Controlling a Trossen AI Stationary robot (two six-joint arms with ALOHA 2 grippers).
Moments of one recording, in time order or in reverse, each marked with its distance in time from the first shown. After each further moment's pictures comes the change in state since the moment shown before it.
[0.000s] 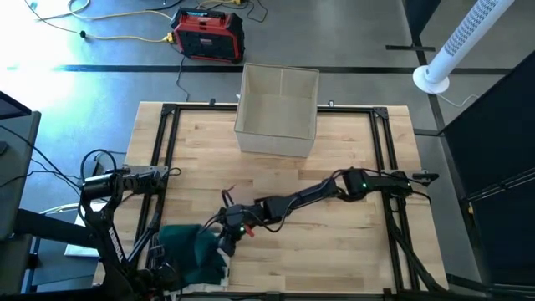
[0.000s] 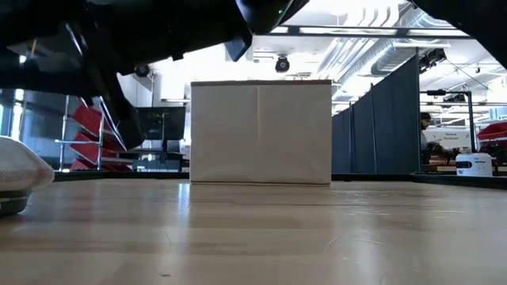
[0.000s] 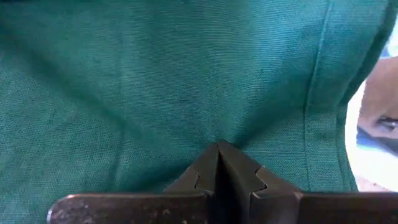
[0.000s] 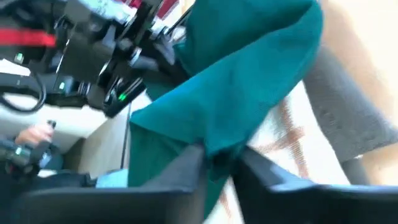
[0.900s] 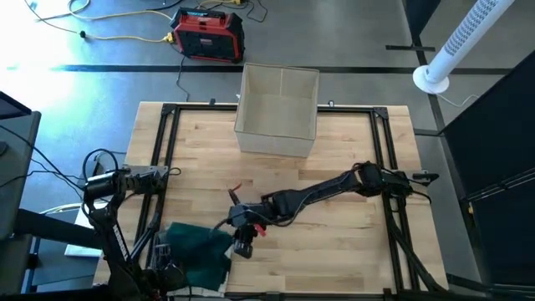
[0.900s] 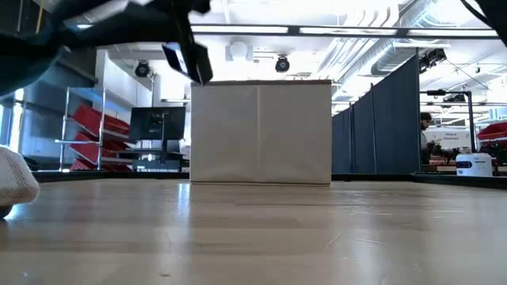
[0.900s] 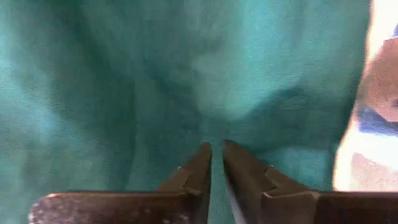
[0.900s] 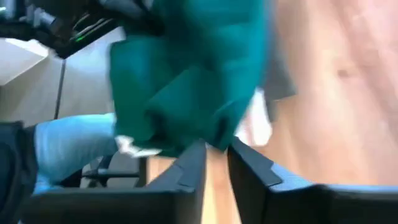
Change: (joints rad) left arm 0.075 -0.007 0.136 -0.166 -0.022 0.162; right arm 0.042 -0.209 0.003 -0.454 0.089 -0.192
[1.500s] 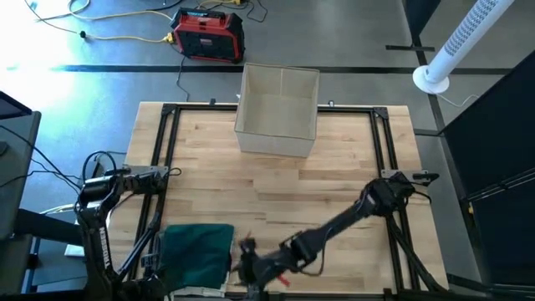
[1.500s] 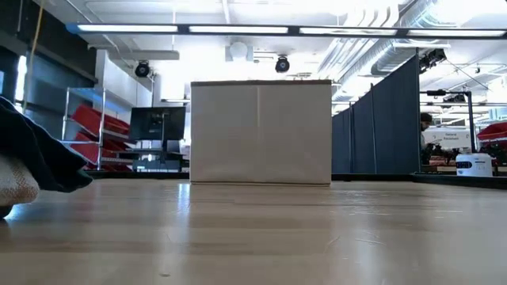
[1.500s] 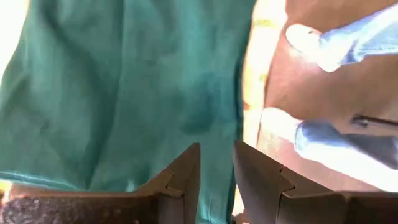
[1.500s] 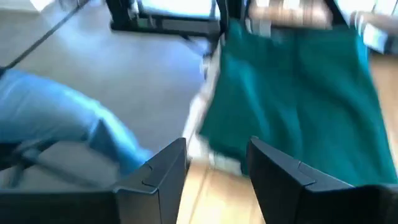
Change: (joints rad) left arm -0.119 0.043 0.187 -0.150 -0.052 -0.195; right arm 0.265 0.079 -0.002 0.464 0.405 -0.493
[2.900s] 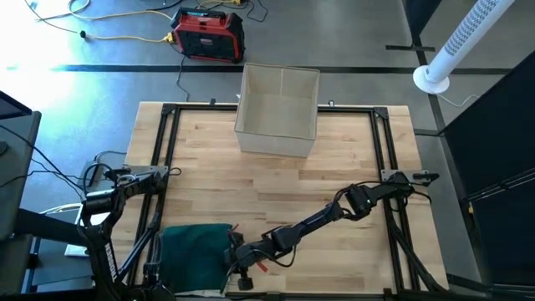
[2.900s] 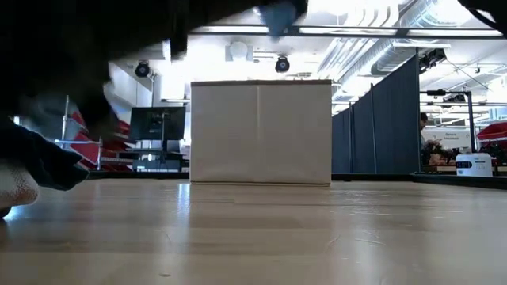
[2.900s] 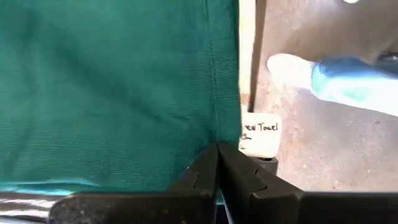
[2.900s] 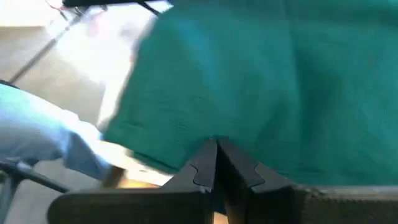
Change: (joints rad) left arm 0.030 0.083 0.018 0.060 0.139 0.142; right arm -0.109 0.156 0.029 0.064 -0.195 0.101
